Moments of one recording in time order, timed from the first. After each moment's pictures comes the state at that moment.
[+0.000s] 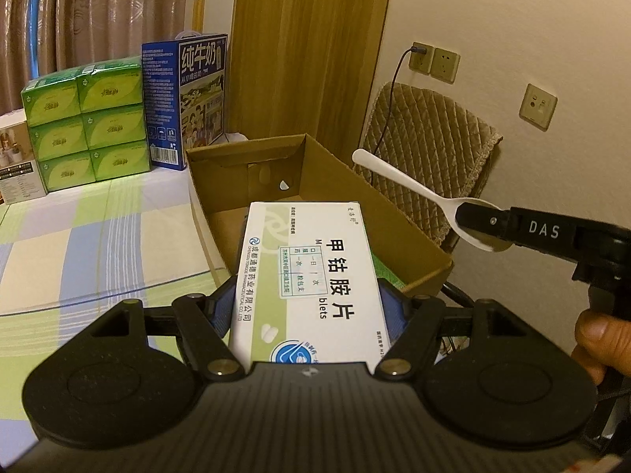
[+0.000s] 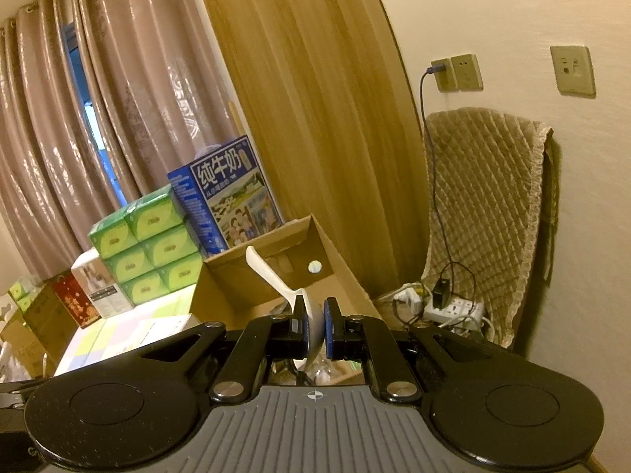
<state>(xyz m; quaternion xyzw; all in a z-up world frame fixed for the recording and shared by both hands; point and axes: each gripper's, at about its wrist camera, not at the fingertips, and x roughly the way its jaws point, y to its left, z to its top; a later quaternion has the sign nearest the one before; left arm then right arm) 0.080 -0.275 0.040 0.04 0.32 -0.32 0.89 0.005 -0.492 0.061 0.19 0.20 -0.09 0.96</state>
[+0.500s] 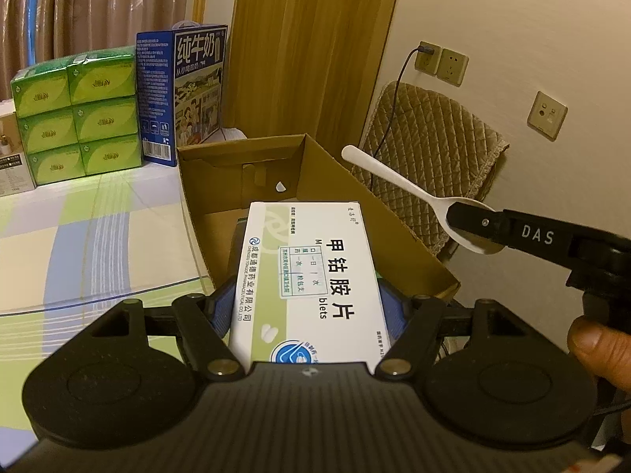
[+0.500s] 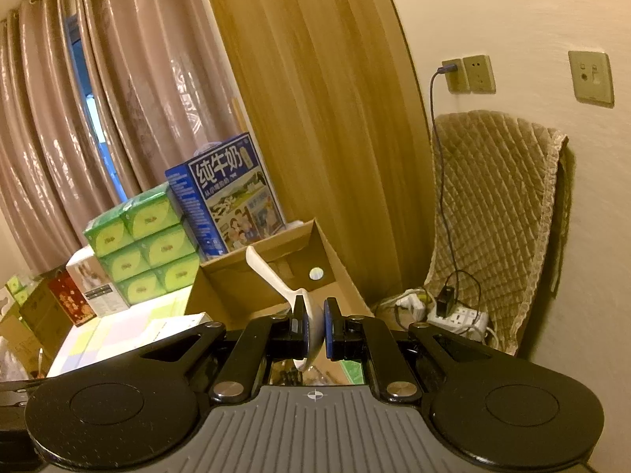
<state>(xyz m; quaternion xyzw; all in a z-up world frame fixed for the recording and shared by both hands) 0.109 -0.292 0.036 0.03 0.33 -0.32 0.89 0.034 -0.500 0.061 0.18 0.21 -0.09 0.96</state>
